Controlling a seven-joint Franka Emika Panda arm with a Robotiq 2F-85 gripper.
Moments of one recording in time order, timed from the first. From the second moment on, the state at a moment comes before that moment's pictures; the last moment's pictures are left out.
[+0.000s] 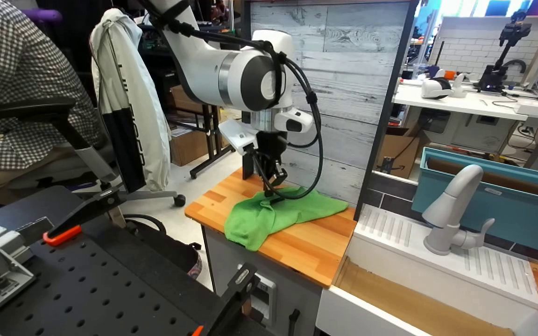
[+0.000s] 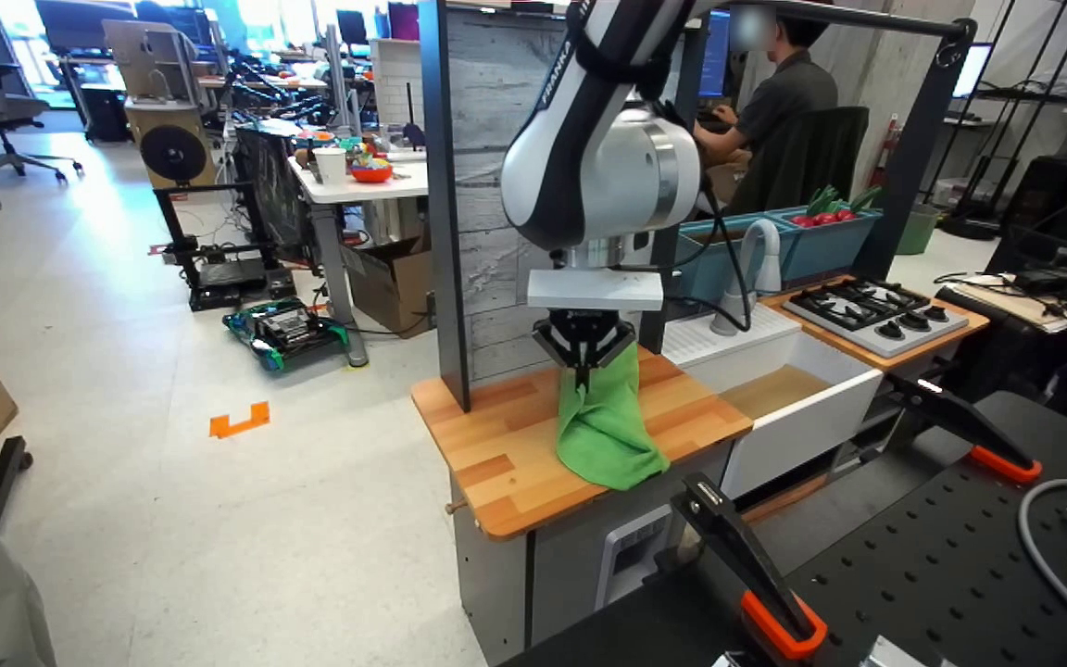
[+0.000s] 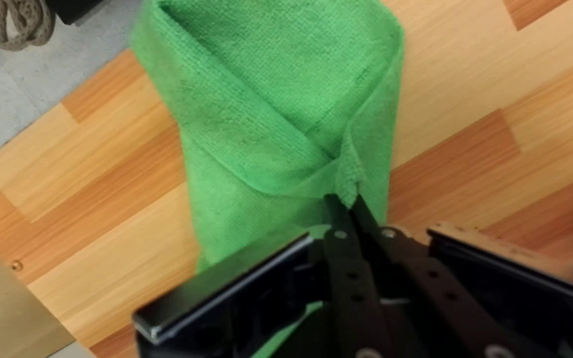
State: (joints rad) arm 0.17 1.04 -0.10 -1.59 0.11 2.56 0.53
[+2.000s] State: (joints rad) arm 0.05 1.03 -0.11 -1.70 0.13 2.62 0.42
